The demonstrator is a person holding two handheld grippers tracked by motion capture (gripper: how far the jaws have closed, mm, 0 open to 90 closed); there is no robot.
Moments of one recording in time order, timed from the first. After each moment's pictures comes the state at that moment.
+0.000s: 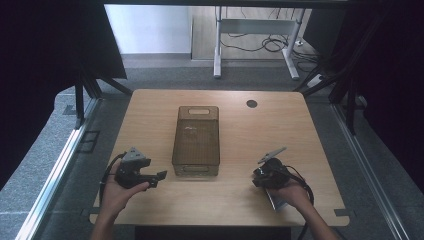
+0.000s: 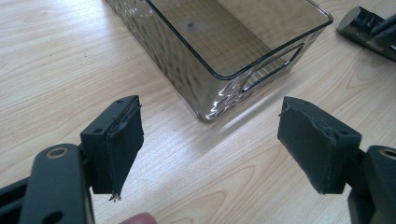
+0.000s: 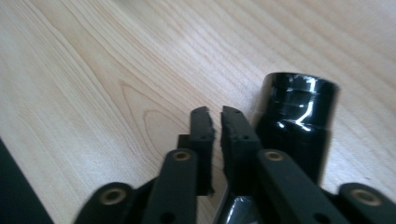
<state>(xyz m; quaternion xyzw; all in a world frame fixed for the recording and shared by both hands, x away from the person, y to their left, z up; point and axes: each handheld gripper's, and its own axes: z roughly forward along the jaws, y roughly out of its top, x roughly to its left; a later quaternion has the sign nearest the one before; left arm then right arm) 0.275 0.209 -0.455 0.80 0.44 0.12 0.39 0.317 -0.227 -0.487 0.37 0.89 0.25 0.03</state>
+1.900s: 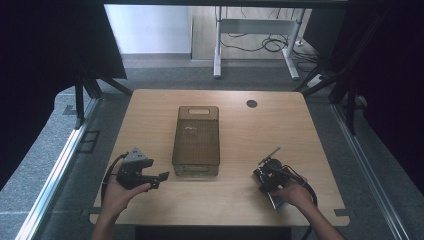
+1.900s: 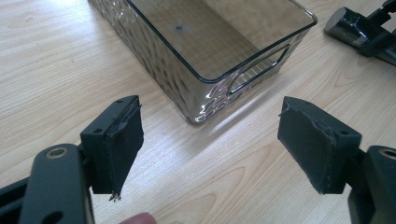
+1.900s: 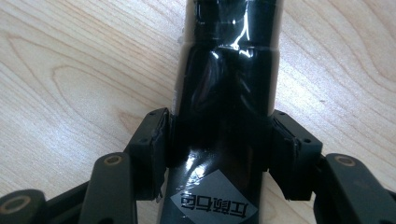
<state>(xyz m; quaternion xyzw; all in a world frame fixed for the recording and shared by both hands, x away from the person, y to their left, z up) 0.273 0.204 -0.454 0.81 0.43 0.11 0.39 0.325 -0.226 -0.502 0.45 0.89 0.09 0.05</state>
